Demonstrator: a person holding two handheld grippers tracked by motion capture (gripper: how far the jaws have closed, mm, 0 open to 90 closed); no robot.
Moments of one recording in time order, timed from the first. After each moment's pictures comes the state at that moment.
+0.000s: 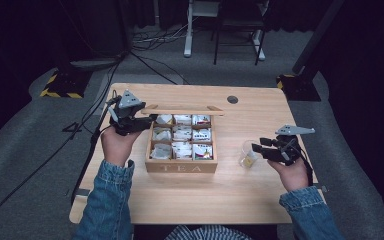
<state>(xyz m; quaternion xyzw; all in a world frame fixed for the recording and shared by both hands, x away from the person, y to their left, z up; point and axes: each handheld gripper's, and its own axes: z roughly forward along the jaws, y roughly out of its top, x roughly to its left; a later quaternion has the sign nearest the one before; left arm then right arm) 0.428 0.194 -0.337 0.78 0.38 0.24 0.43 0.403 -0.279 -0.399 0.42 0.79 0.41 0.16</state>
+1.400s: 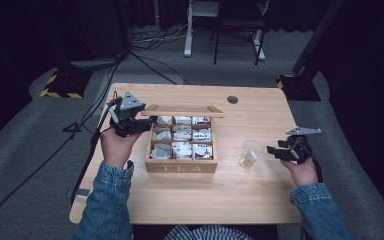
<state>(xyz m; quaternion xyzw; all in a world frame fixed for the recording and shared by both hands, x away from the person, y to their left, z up) 0.424 0.192 -0.337 0.79 0.38 0.24 0.42 0.433 -0.336 -0.442 0.48 0.79 0.33 0.18</state>
